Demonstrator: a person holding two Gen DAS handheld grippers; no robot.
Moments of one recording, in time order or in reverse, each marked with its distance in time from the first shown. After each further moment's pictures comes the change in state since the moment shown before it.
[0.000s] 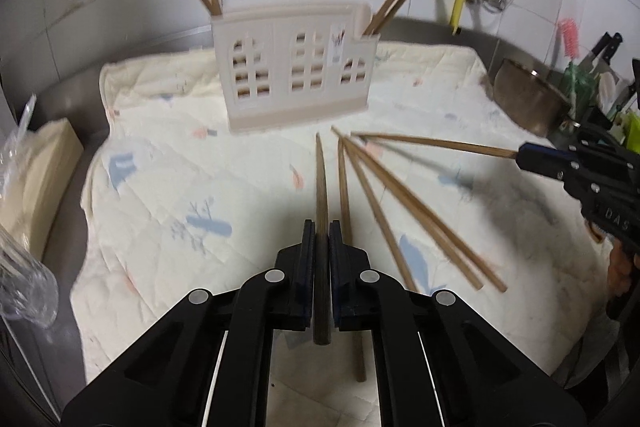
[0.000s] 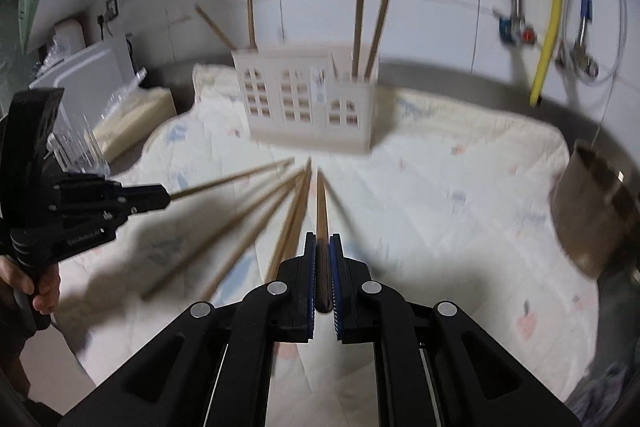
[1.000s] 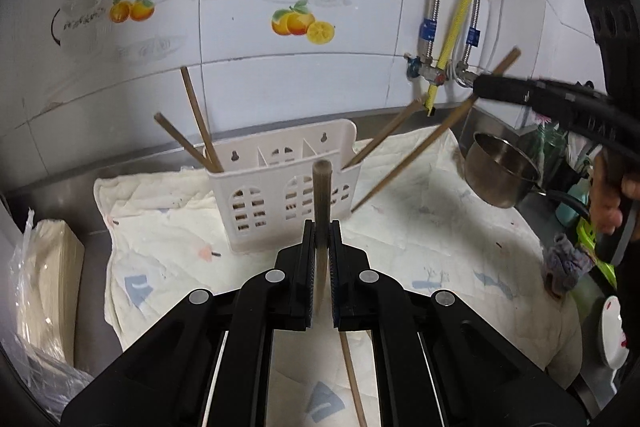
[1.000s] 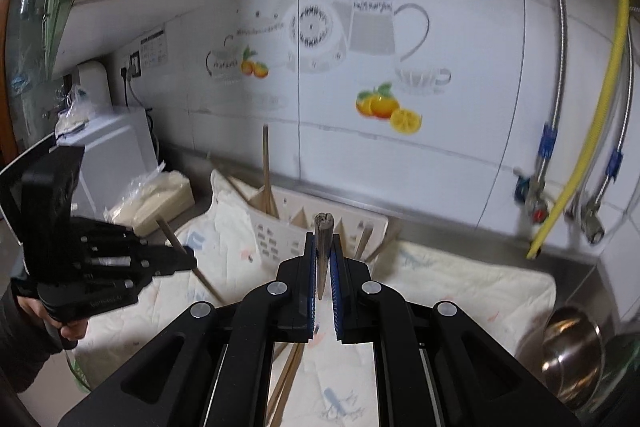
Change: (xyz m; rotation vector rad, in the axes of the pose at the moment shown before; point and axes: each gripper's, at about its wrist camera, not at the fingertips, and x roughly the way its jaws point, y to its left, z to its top) left arm -0.041 0.019 0.110 0.047 -0.137 -0.104; right arm -0.041 -0.010 0.169 -0.099 -0.154 0.067
